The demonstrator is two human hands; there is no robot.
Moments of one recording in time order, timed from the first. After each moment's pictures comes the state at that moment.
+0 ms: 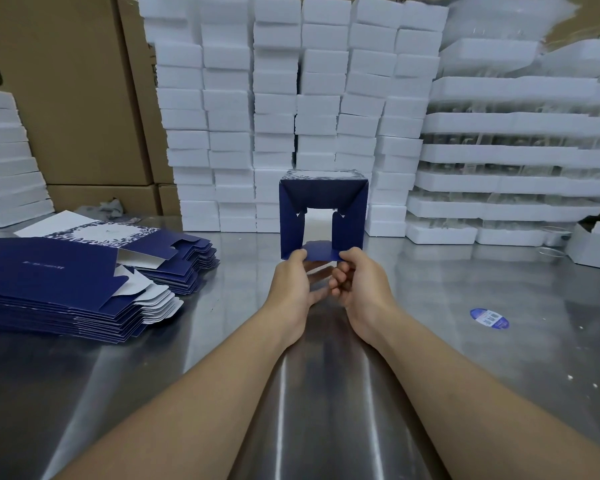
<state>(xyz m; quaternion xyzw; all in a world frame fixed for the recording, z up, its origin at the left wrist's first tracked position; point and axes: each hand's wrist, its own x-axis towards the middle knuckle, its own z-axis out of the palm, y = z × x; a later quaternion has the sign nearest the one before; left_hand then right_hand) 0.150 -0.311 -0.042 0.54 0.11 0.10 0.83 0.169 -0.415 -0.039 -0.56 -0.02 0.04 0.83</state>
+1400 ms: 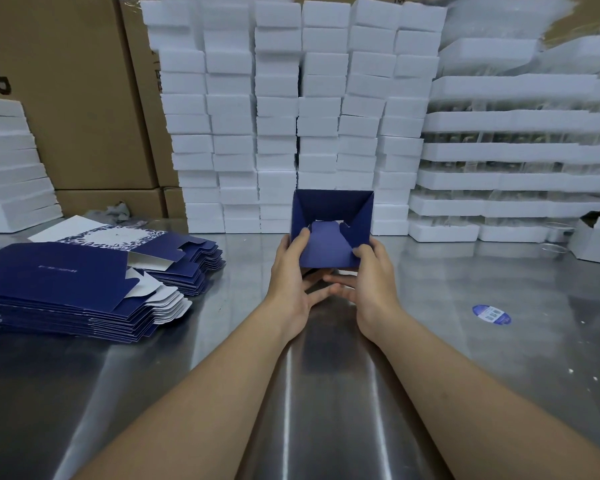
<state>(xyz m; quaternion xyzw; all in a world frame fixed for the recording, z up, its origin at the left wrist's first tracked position) 0.147 -0.301 -0.038 0.50 0.06 0.09 0.86 0.179 -0.413 -0.048 -0.57 -0.05 -0.07 0.82</state>
